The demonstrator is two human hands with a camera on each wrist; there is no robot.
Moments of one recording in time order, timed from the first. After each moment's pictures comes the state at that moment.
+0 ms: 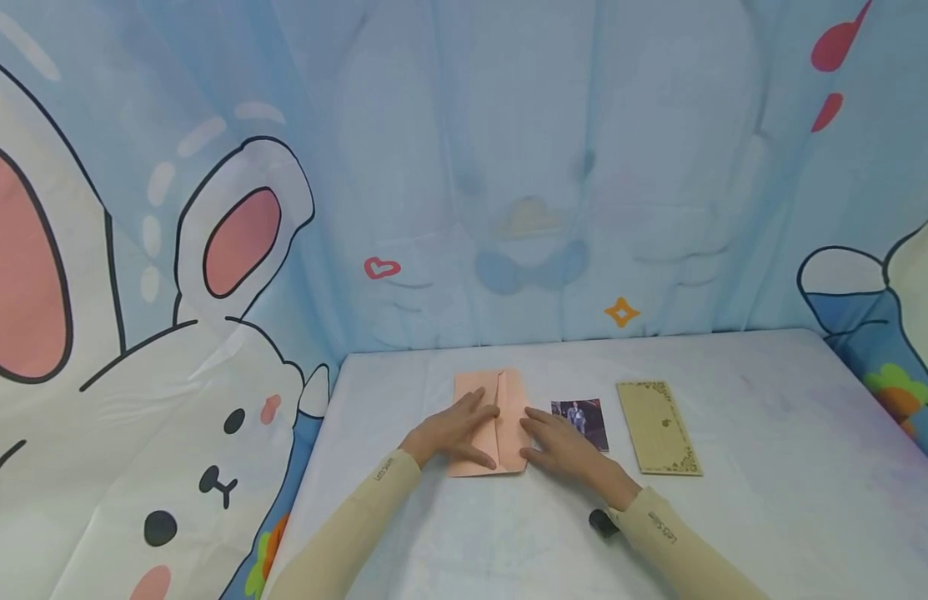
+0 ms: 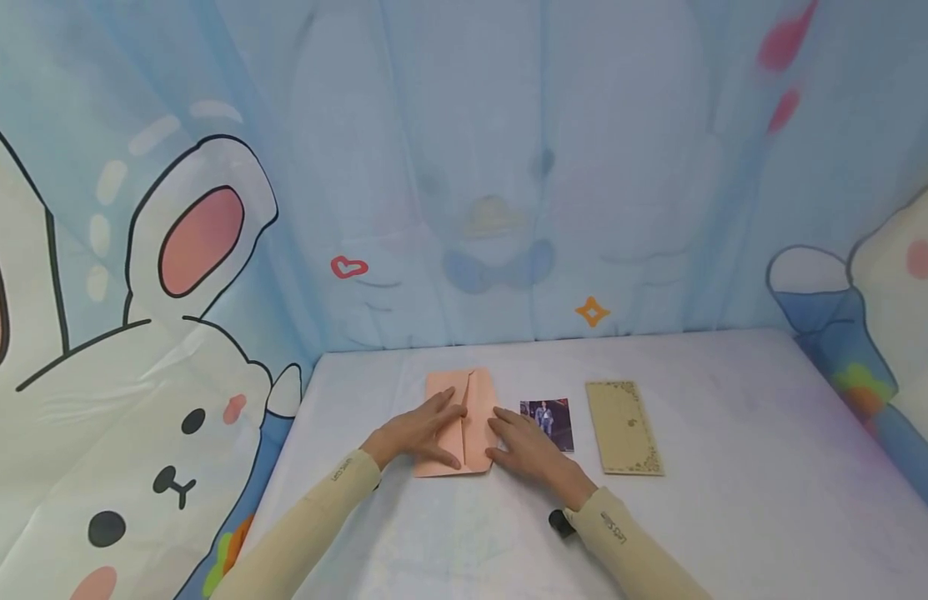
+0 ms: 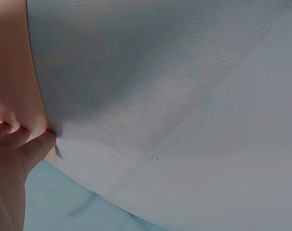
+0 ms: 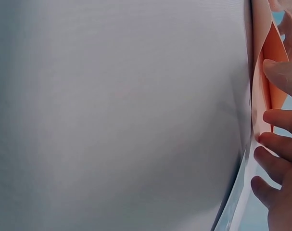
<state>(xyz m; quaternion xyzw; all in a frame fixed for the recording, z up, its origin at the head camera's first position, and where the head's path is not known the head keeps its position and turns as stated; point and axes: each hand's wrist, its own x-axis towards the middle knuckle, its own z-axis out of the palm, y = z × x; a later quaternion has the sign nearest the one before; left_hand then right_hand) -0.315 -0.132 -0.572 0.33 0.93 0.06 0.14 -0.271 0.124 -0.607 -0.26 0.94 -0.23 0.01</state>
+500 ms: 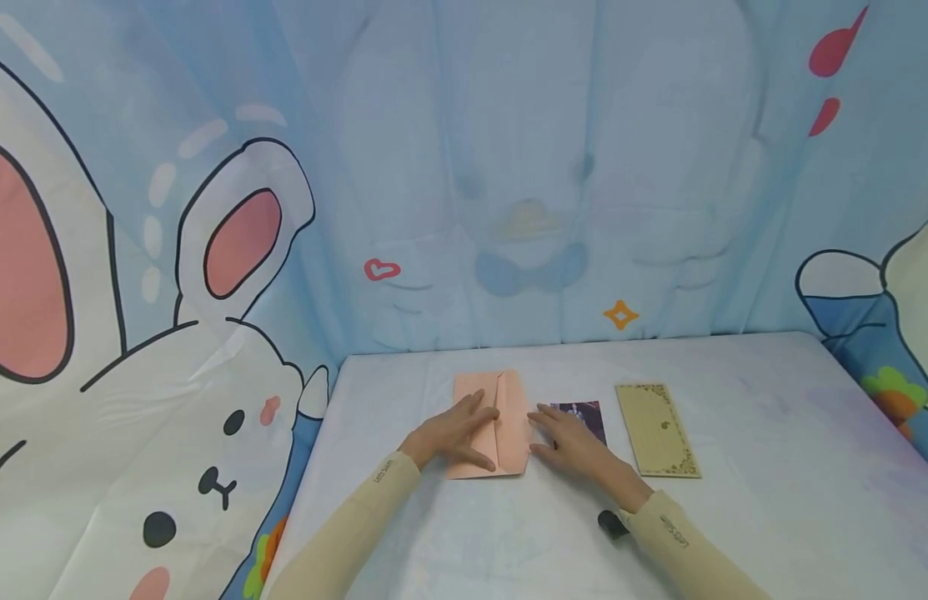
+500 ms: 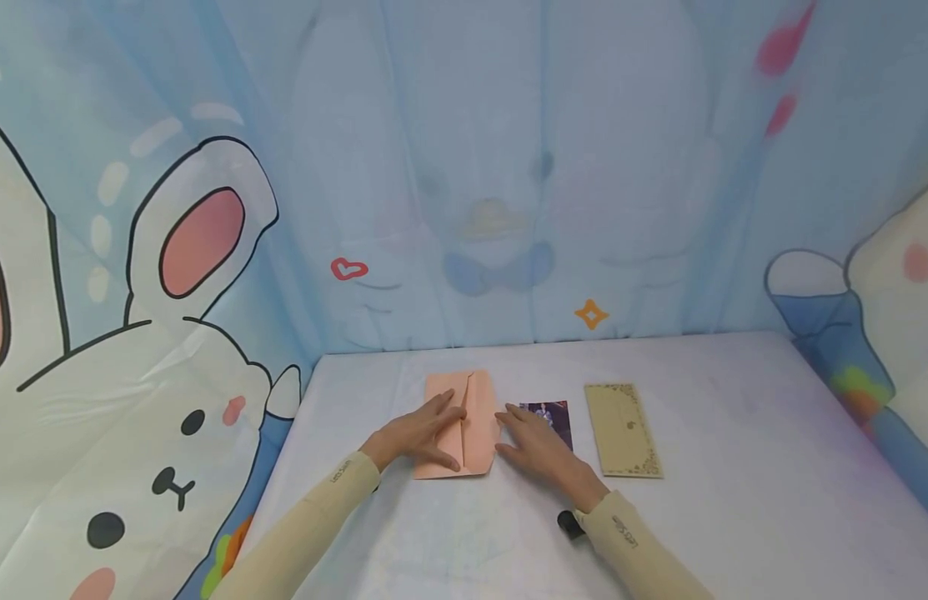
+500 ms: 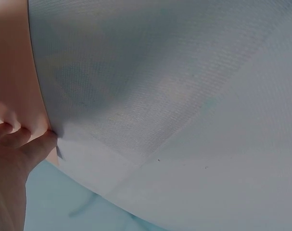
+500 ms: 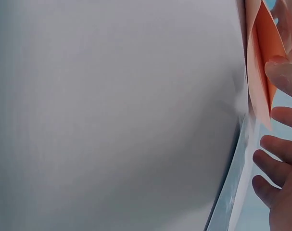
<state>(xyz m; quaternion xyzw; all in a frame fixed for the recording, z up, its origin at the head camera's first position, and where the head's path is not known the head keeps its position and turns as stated) -0.316 -0.132 -0.572 0.33 0.93 0.06 0.15 -0.269 0.139 -0.600 -0.24 0.94 -0.24 -0.02</state>
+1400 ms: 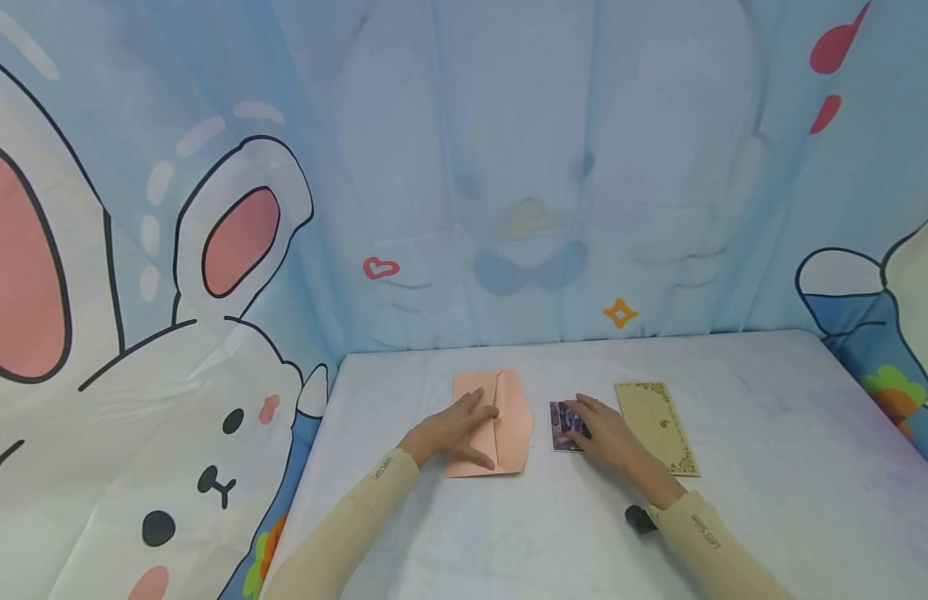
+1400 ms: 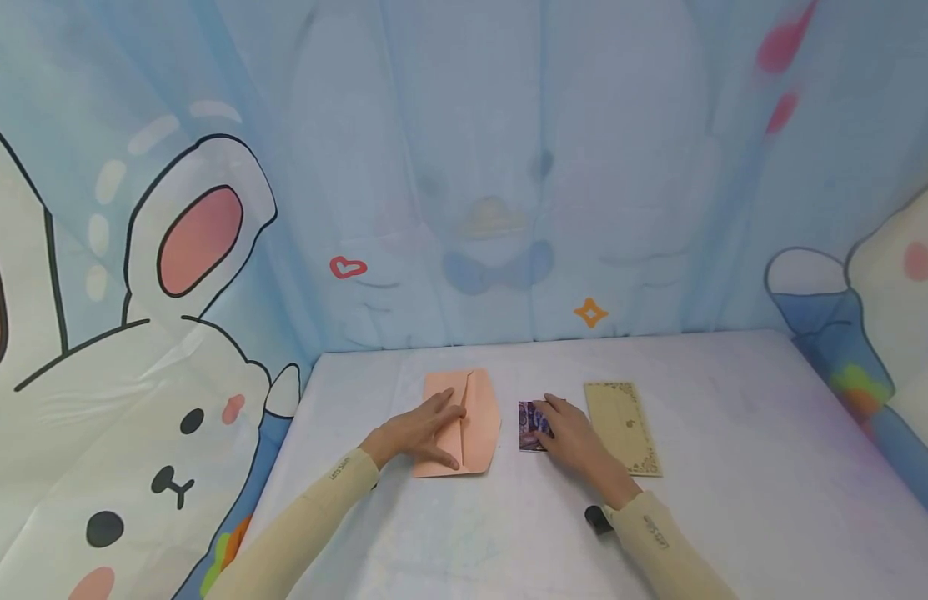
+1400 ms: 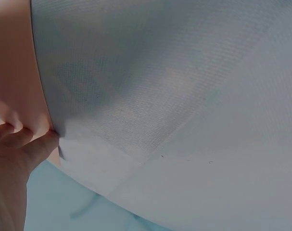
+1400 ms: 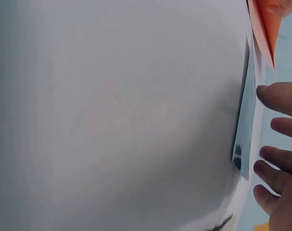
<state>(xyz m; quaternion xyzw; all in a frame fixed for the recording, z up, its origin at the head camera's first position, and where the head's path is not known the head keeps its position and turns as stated) -0.315 -0.132 -0.570 0.33 0.93 0.06 0.15 -0.273 0.186 -0.603 -0.17 0.96 -0.22 -0.07</state>
